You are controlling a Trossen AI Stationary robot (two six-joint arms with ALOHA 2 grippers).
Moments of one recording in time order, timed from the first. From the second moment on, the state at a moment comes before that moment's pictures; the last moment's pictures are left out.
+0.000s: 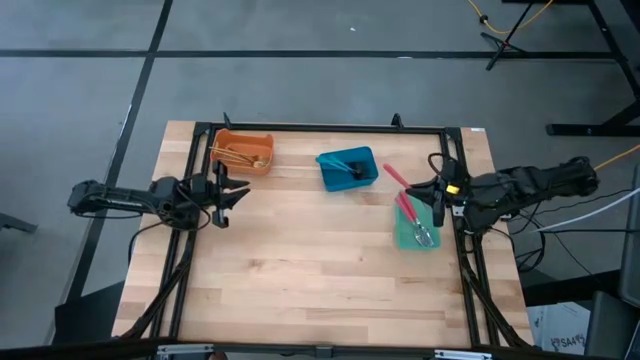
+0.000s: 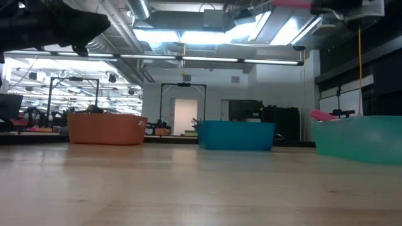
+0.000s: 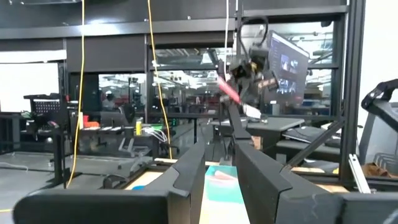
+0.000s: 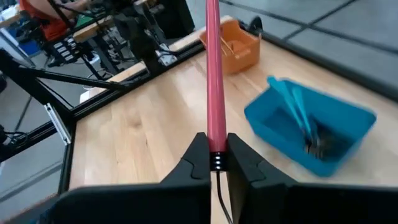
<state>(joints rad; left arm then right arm) -0.03 0.20 0.01 0.51 -0.21 0.04 0.31 0.65 0.85 -0.63 0.48 0.61</state>
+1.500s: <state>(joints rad) -0.03 0.00 0.01 0.05 -0.22 0.00 0.31 0.25 0.21 -0.30 0.46 0.90</state>
